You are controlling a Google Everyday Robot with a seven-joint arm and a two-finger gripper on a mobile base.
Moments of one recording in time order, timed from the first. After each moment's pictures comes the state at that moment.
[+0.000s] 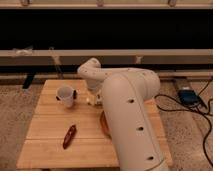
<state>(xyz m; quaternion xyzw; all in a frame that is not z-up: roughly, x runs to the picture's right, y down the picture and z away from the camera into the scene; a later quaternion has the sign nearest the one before) -0.052 0.054 0.958 -0.30 0.12 0.21 0.92</state>
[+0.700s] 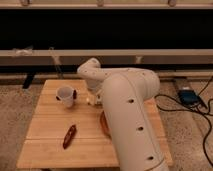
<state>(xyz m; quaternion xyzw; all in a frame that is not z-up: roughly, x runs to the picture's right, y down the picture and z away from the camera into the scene) -0.052 0.053 0.957 -0.30 0.12 0.20 0.93</state>
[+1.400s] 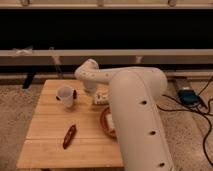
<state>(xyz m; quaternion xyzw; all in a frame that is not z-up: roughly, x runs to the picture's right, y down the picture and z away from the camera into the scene) -0.083 0.056 0.931 -0.28 0.06 0.14 0.95</state>
